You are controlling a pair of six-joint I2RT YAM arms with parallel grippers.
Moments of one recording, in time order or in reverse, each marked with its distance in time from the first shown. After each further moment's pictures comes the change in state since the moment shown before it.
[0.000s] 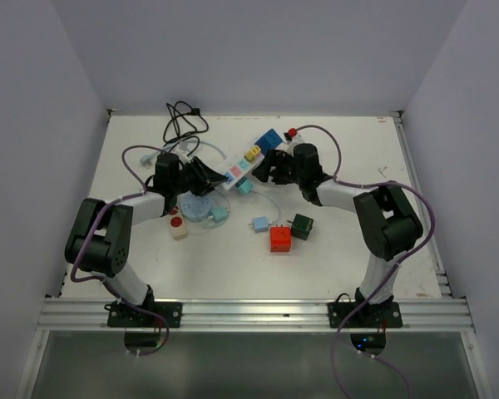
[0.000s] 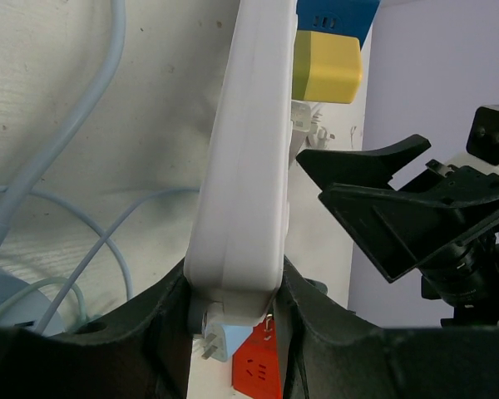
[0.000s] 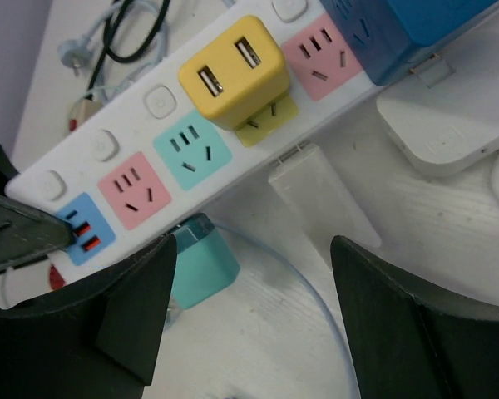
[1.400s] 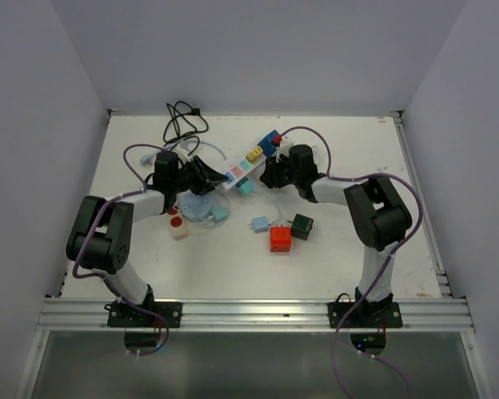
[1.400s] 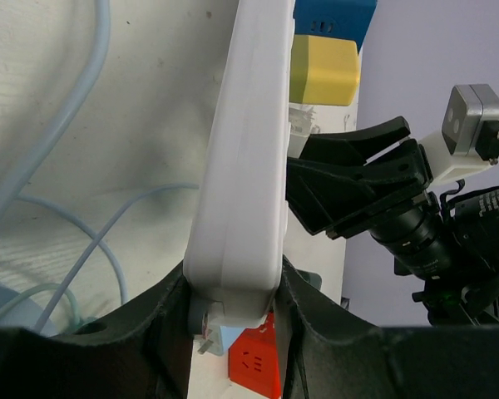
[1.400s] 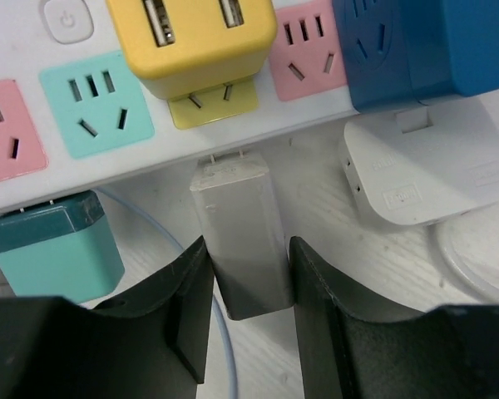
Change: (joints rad) left arm 0.014 0.016 0.016 -0.007 0.044 0.015; right arm 0.005 0.126 0.071 -0.048 -0.001 -0.422
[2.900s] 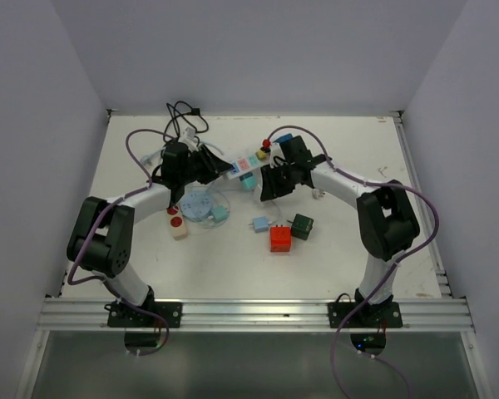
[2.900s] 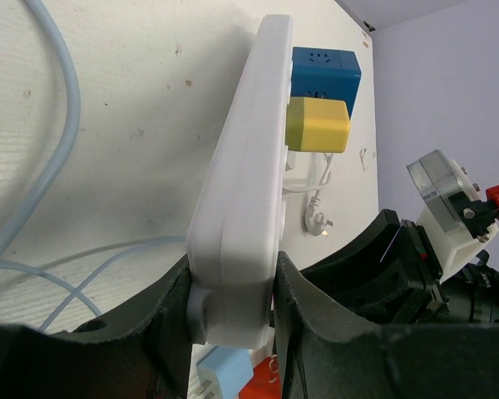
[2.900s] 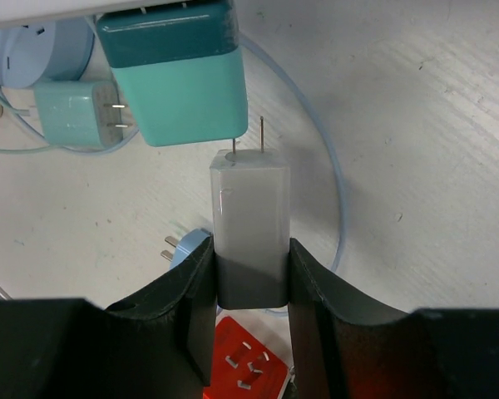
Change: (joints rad) left arm -0.084 -0.011 0.111 -0.055 -0.192 0.089; right arm 0.047 -0.115 0.211 -0.768 -0.105 -0.034
